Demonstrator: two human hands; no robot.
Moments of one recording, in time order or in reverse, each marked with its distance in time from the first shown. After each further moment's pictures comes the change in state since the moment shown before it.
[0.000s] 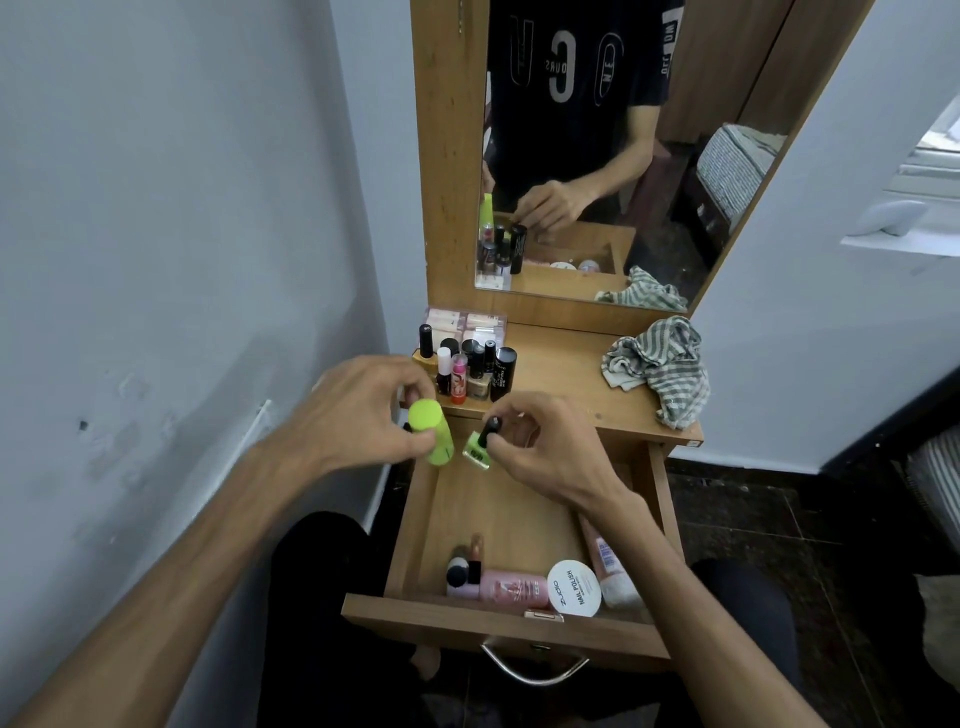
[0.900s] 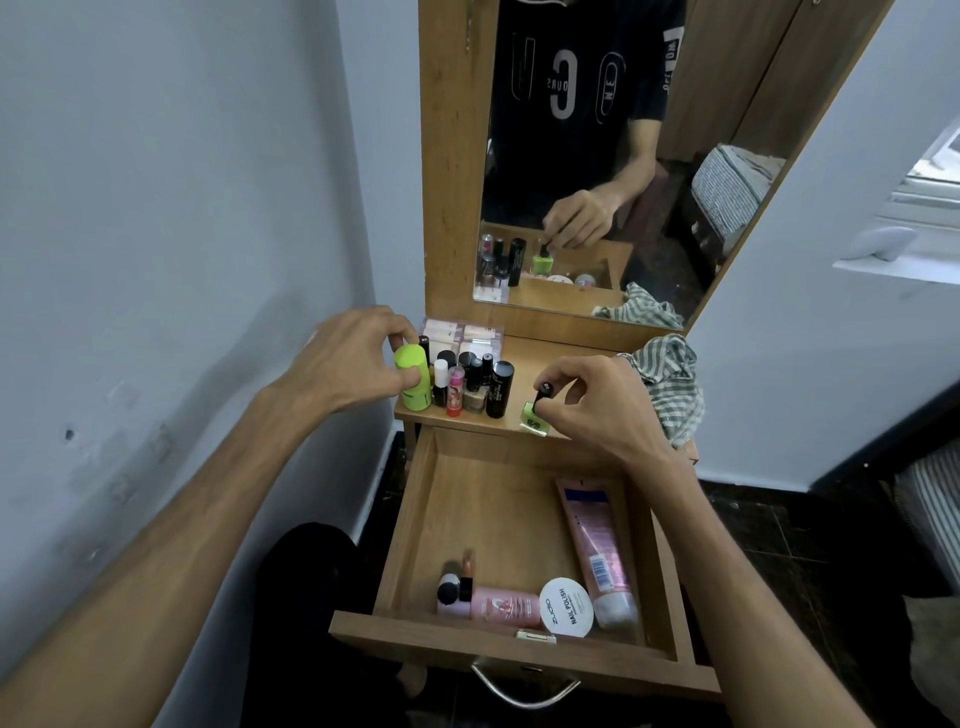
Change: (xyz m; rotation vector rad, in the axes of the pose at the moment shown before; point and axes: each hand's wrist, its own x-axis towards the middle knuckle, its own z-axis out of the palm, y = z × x) left_hand 0.058 -0.041 -0.004 0.066 0.103 -0.111; right_hand 0.033 0.017 -0.058 -0.257 0.094 0.086
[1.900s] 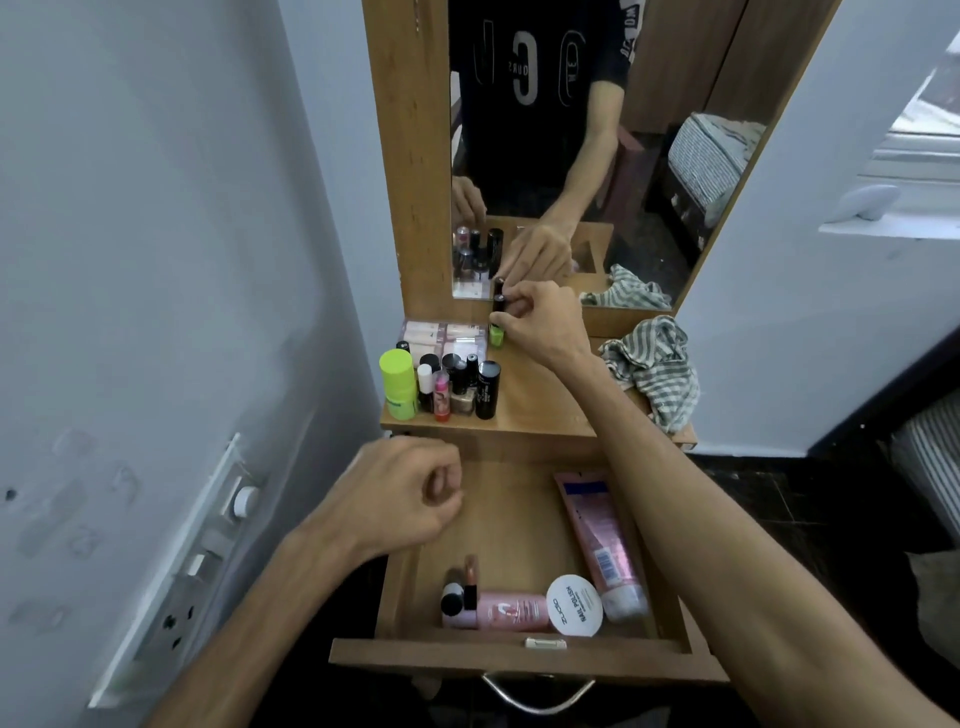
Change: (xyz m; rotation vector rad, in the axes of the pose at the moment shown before) left_hand -0.075 0.049 0.053 -0.114 -0.165 0.208; right_hand 0.114 0.025 0.046 0.051 0.128 0.169
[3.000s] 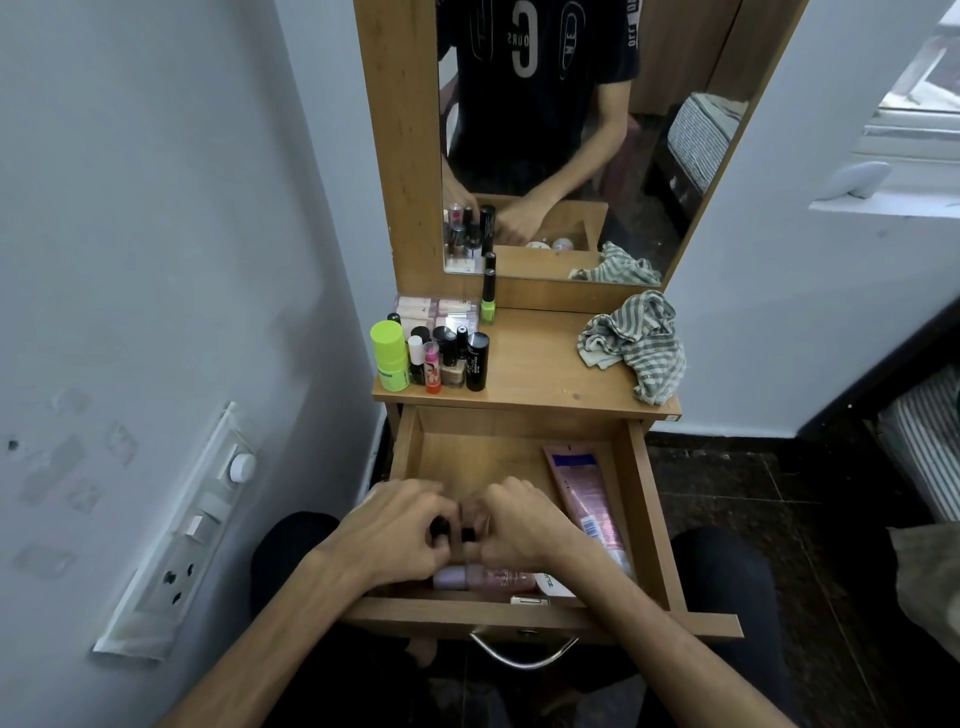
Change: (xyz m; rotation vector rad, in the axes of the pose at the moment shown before) left_hand -0.037 0.004 0.055 0.075 -0.353 -0.015; right_hand -0.217 0.016 0.038 -0.131 -0.734 -0.164
